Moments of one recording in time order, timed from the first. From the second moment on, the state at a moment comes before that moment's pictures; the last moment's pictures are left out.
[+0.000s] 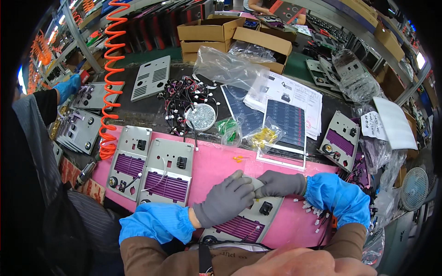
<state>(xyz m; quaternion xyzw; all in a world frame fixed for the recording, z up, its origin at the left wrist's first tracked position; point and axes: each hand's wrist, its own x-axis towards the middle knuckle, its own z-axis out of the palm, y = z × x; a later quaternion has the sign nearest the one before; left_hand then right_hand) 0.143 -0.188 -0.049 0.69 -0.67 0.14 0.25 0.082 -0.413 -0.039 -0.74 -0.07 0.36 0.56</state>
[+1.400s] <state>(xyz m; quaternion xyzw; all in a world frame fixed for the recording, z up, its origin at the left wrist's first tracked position) 0.145 -0.188 -0.060 0.68 -0.68 0.12 0.24 0.039 -0.409 -0.014 -0.83 0.20 0.09 0.51</state>
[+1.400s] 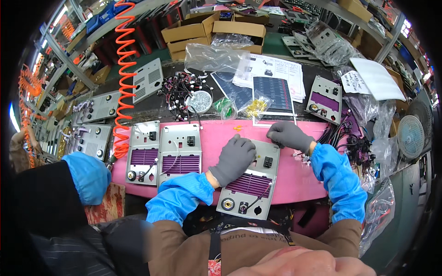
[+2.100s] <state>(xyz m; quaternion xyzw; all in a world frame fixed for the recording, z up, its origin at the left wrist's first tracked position) 0.150 -0.196 -0.050 0.67 -0.70 0.14 0.22 0.054 -0.392 -0.069 -0.81 0.23 -0.09 0.53</state>
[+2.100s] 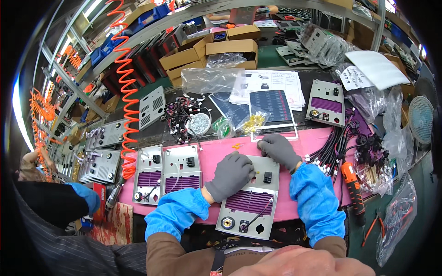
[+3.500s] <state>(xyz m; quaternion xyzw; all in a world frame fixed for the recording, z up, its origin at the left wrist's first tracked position) 0.151 -0.210 -0.043 0.67 -0.69 0.06 0.27 0.050 -0.398 -0.079 -0.81 0.22 -0.17 0.51</state>
